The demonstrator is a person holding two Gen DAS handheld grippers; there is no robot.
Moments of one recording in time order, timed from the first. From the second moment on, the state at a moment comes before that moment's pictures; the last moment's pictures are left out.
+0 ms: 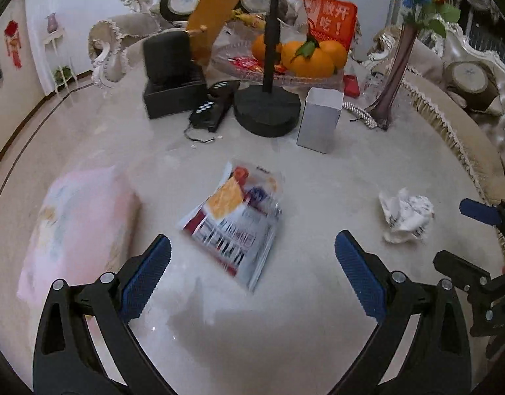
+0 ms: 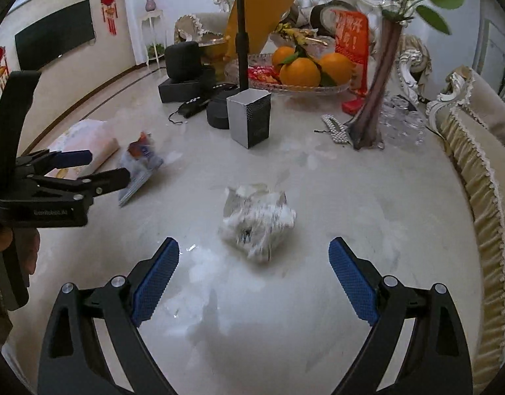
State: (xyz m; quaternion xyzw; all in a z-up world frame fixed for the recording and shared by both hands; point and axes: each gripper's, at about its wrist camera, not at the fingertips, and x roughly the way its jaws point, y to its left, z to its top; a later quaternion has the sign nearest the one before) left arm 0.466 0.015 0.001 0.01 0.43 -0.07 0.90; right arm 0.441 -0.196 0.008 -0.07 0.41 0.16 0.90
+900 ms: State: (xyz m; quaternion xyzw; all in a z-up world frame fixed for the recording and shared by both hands) left arm 0.497 0.011 -0.028 0.04 0.45 -0.06 0.89; right arm 0.465 -0.189 -0.012 -0.04 0.44 0.19 0.88
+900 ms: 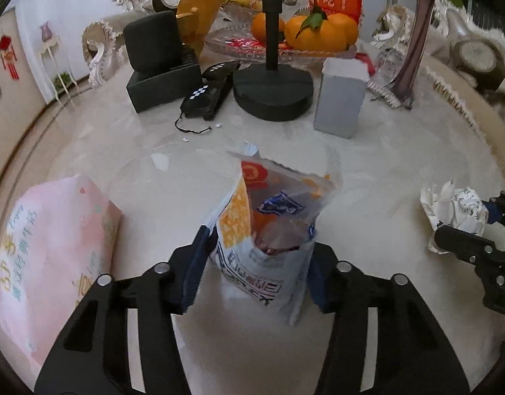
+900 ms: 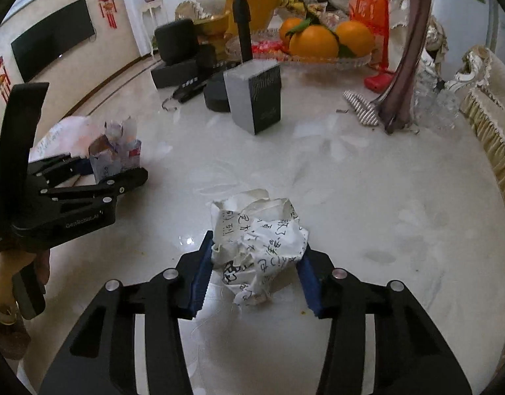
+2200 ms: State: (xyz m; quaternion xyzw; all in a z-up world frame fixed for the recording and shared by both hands) left arm 0.023 -0.013 -0.143 0.01 0.59 -0.14 0.80; right arm 0.044 -0.169 -0.136 -0.10 0.57 0.28 0.77
